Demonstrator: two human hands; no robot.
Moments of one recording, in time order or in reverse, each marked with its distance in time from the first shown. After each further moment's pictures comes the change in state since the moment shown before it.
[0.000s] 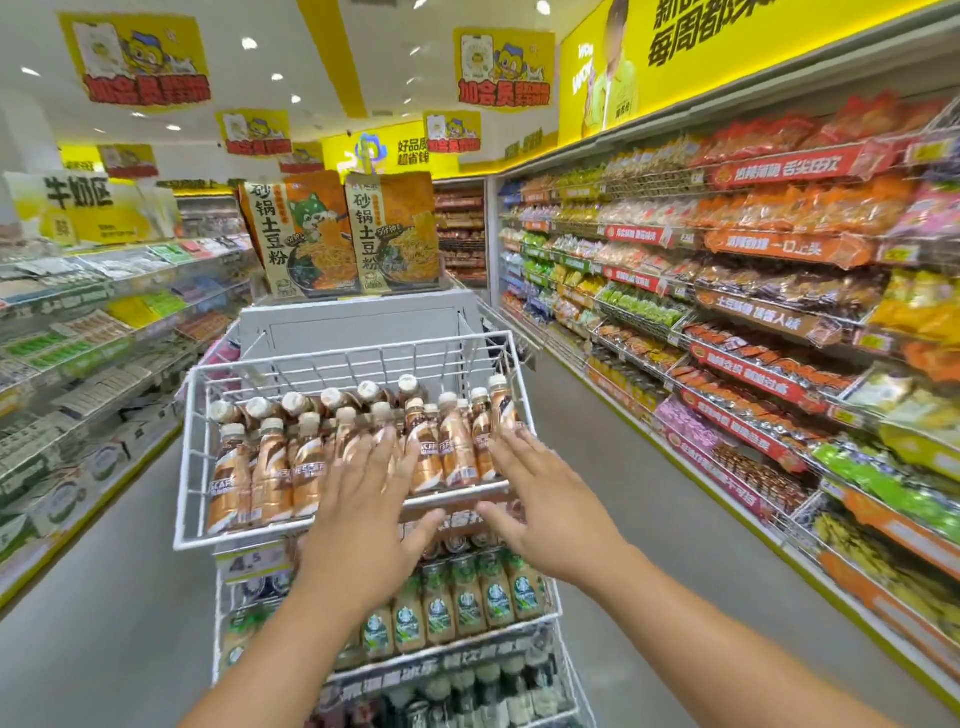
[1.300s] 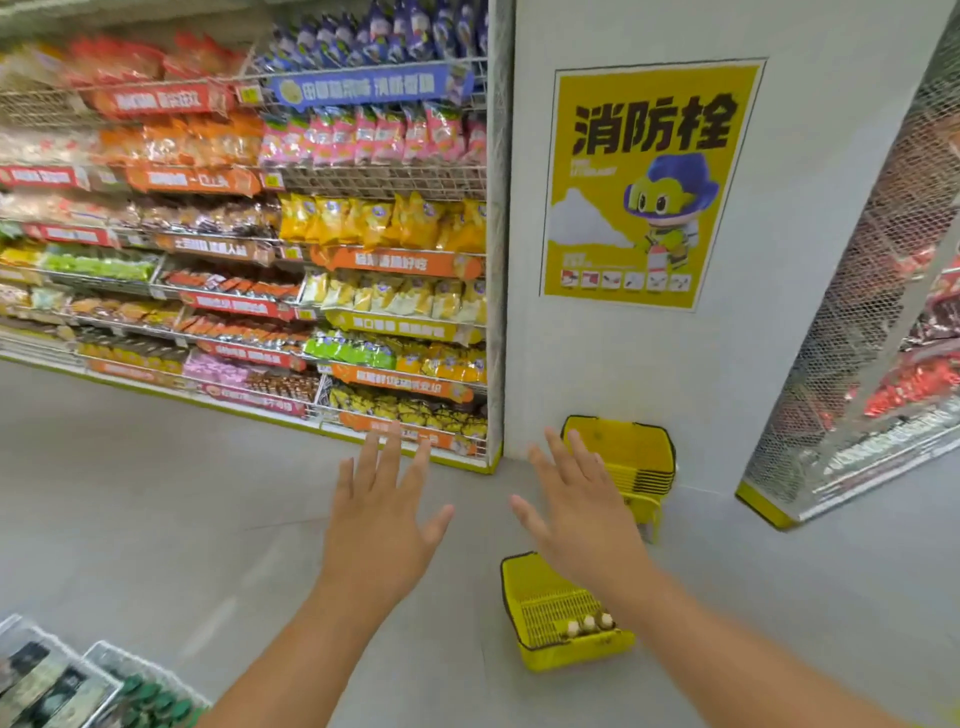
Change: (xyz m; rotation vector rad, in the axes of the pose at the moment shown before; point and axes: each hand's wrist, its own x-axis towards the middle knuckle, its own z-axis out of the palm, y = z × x) left_hand -0.302 0.521 -0.050 -0.392 -0.028 0.935; right_hand -0.680 0.071 -0.188 -0.455 0.163 1.136
